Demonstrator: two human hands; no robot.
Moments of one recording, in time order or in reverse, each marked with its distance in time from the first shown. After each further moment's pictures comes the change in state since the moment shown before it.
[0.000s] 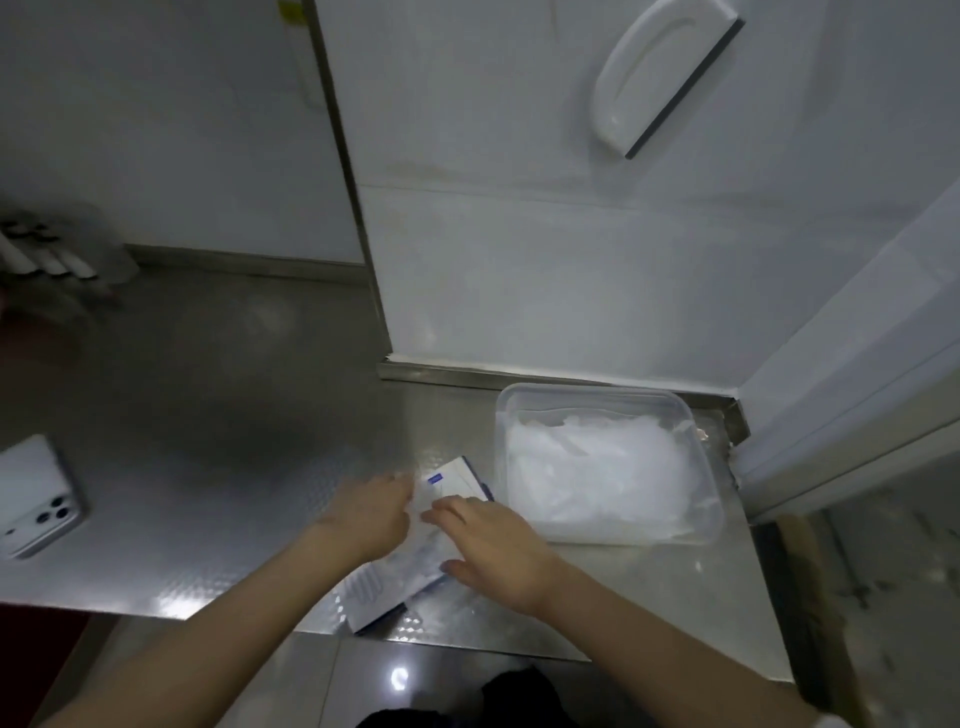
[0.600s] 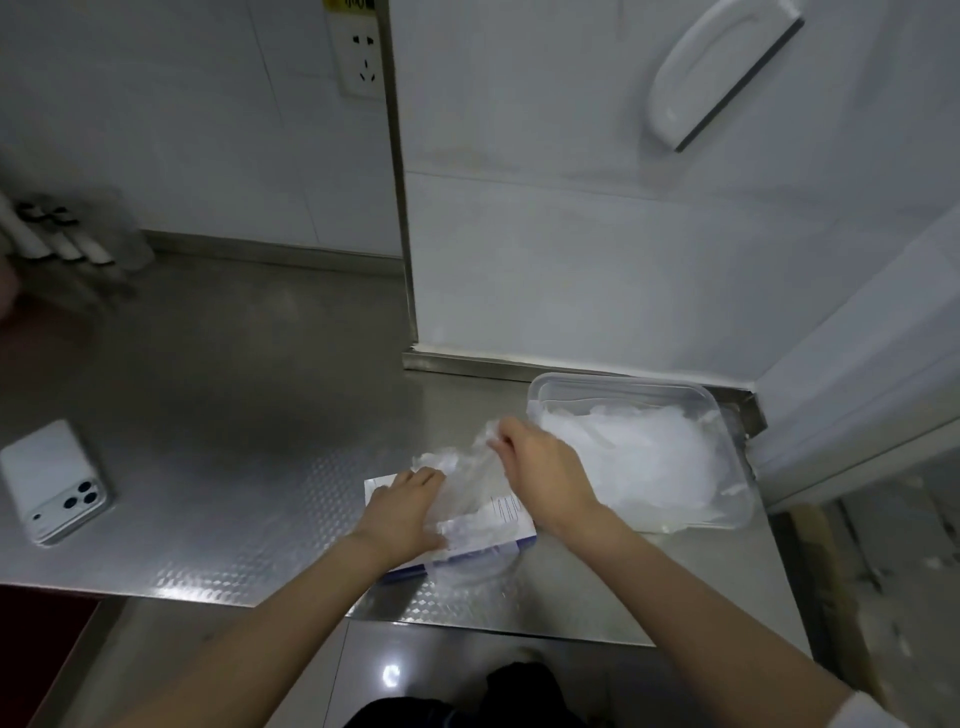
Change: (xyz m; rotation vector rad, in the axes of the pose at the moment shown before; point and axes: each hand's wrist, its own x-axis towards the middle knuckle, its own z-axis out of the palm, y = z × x) left_hand 0.004 -0.032 0.045 -0.077 0.052 0.156; right_hand 0.028 -0.017 -0.044 0.063 0.320 0.420
